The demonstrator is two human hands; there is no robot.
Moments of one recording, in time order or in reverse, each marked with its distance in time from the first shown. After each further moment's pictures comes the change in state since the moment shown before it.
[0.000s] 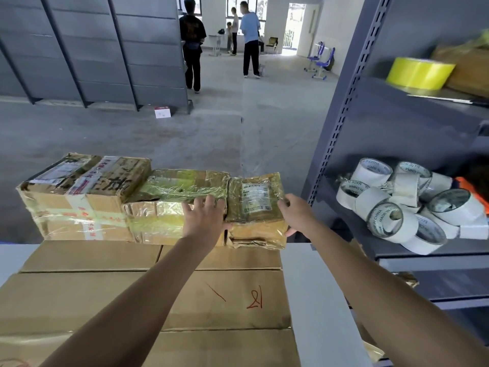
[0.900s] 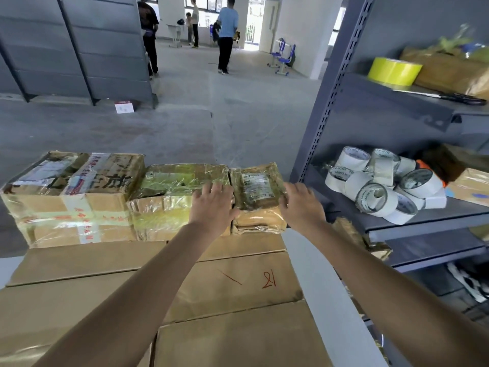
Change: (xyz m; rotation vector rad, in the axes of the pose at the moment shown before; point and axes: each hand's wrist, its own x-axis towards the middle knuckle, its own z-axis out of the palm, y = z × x) left_hand -0.008 -0.032 -0.012 -0.251 0.135 0.233; right_hand -0.066 -0.031 0.022 -0.578 0.385 -0.096
